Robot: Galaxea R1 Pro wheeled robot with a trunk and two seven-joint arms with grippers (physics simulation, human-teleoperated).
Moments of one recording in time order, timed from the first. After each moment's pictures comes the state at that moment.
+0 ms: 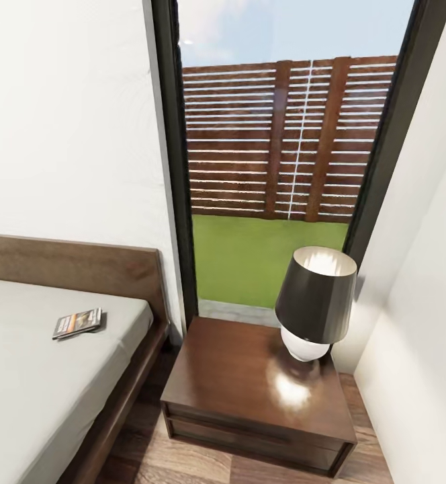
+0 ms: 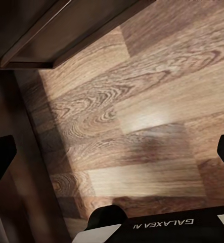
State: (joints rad) left arm -0.30 0.22 1.03 -0.20 -0.81 0.18 -0.94; right arm -0.38 -0.06 -0.04 0.05 -0.62 0.08 0.52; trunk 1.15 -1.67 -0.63
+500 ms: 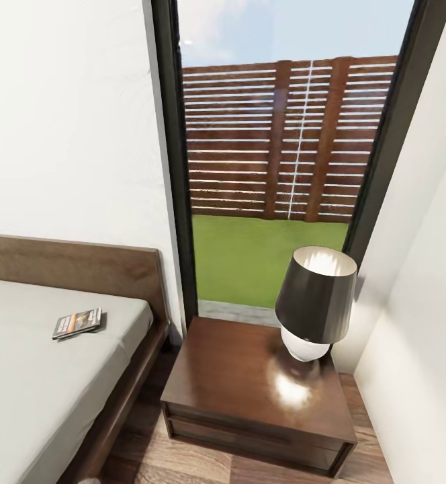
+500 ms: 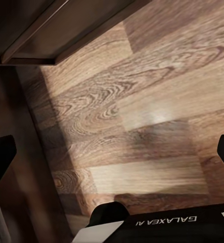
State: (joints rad) left arm -0.37 0.21 1.03 -0.22 -0.81 0.19 -0.93; right arm -0.38 -0.05 -0.03 0.05 -0.62 0.08 0.52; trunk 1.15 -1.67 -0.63
